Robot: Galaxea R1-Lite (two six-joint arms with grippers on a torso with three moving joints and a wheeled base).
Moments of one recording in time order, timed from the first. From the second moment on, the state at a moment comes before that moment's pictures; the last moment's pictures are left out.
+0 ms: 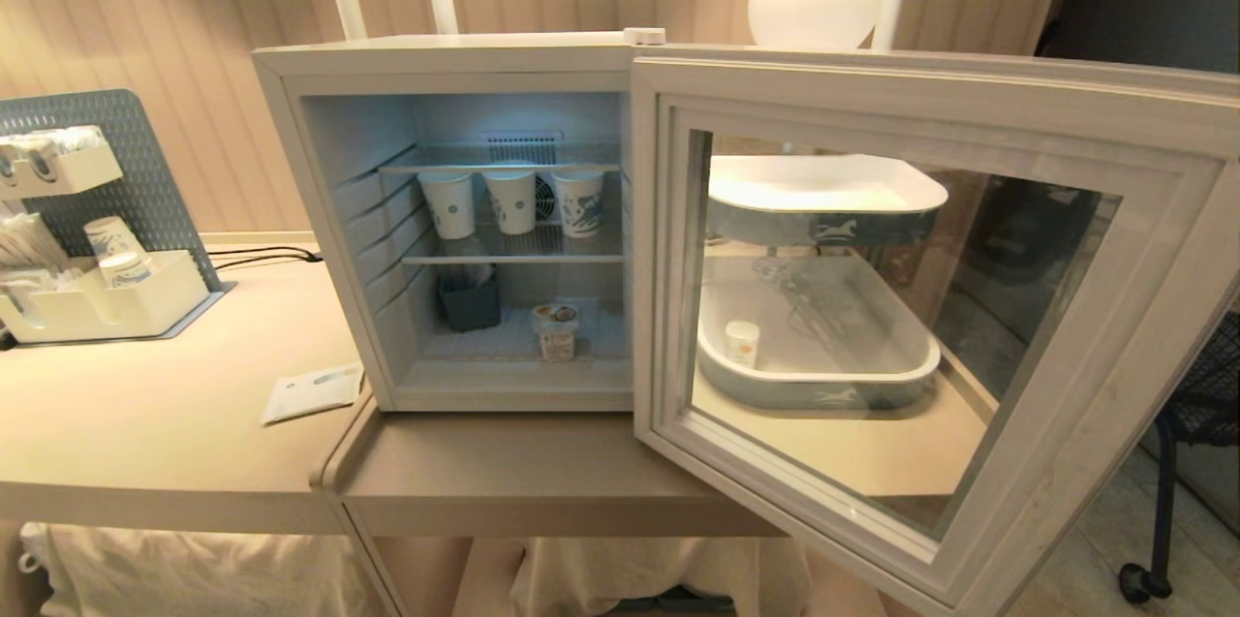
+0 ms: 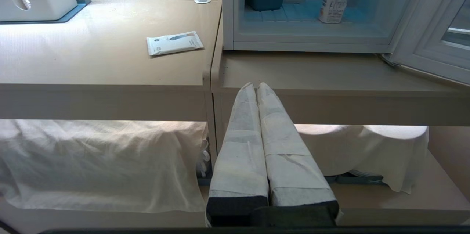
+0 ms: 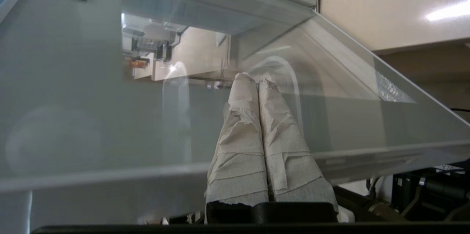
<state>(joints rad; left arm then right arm) 0.00 0.00 0.00 0.00 0.00 -0.01 -0.36 1.38 -1.19 0.56 1.06 0.48</state>
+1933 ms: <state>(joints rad) 0.00 0.00 0.00 0.00 0.00 -0.01 0.81 1.94 -1.77 0.25 0.12 0.61</state>
